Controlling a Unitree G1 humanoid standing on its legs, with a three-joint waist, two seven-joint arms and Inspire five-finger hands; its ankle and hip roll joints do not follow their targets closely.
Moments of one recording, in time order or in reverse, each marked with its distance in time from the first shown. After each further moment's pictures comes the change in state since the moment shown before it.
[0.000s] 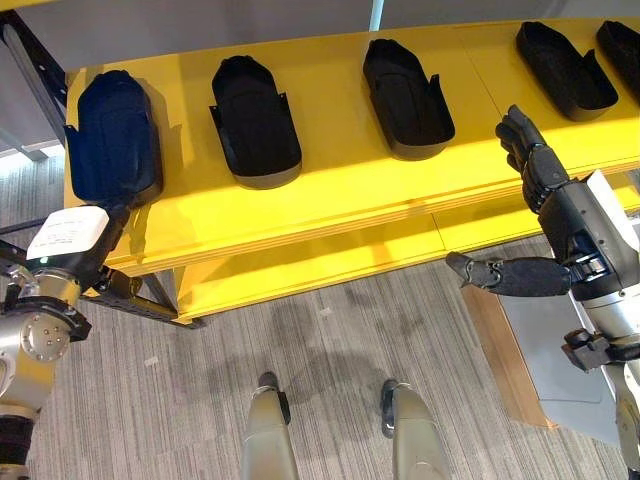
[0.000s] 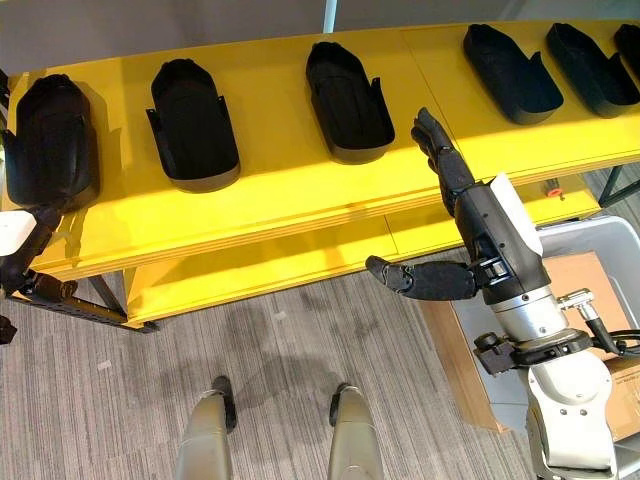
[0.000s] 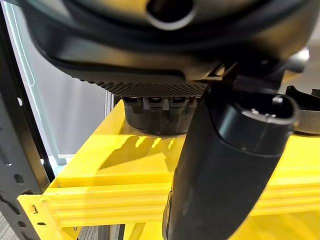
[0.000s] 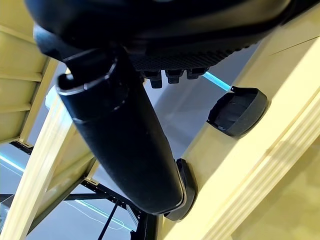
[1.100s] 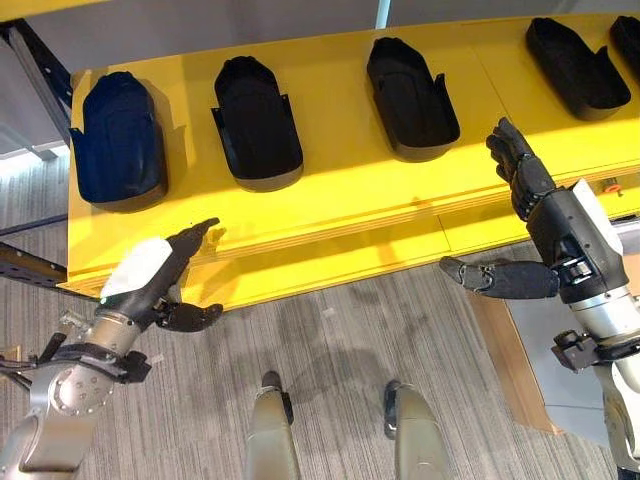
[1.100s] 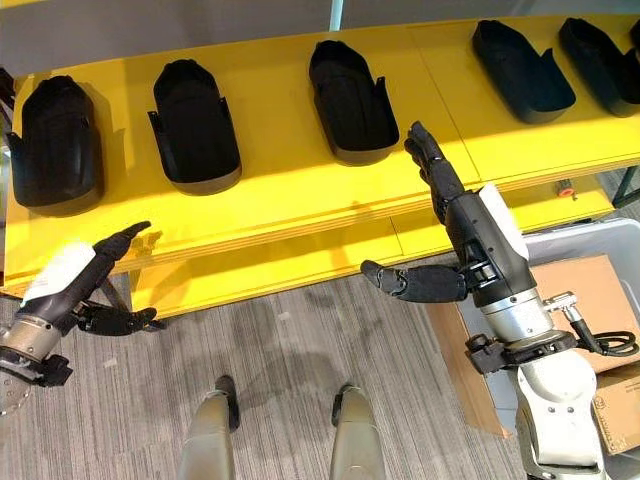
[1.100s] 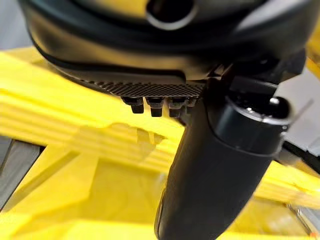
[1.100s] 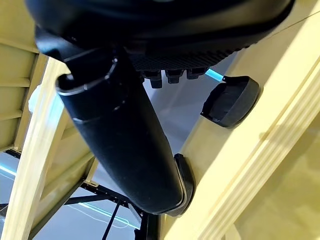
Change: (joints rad) left arm 0.365 -0.211 0.084 -0.487 -0.305 -0.071 -0.142; right arm 0.003 0.030 0.033 0.035 0.000 -0.002 0.007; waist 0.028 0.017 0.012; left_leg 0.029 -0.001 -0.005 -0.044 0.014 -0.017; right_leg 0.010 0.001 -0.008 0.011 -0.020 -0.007
